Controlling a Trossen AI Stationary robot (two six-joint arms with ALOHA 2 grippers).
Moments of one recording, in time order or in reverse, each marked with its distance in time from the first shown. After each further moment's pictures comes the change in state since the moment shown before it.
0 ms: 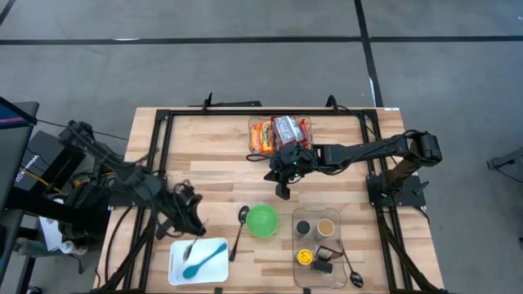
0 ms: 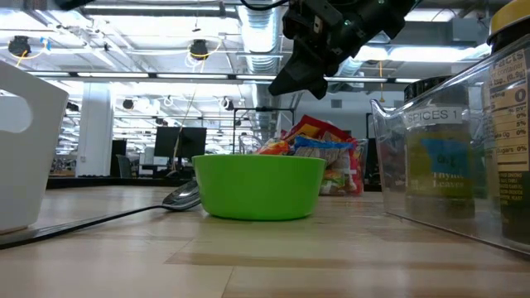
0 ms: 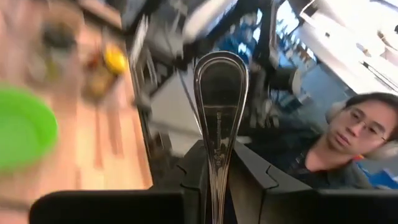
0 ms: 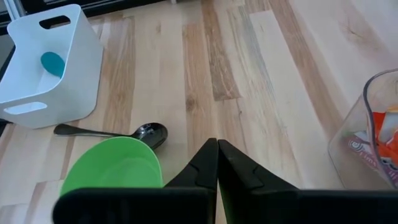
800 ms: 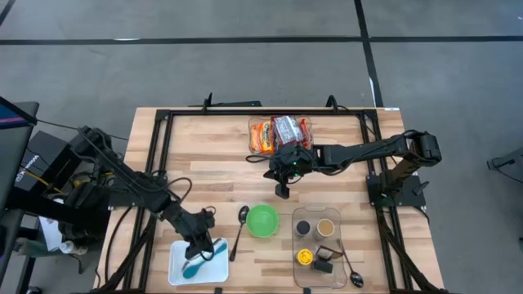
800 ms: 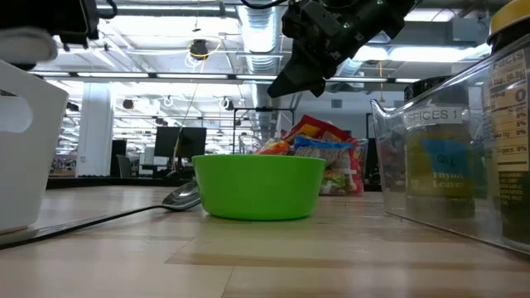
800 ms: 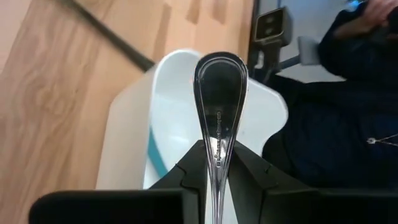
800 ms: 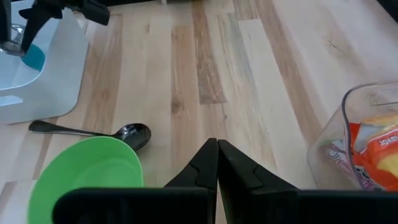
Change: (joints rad) left arm -0.071 0.458 0.001 -0.091 0.028 -0.312; right arm 0.000 0.005 0.000 0.011 0.055 -0.068
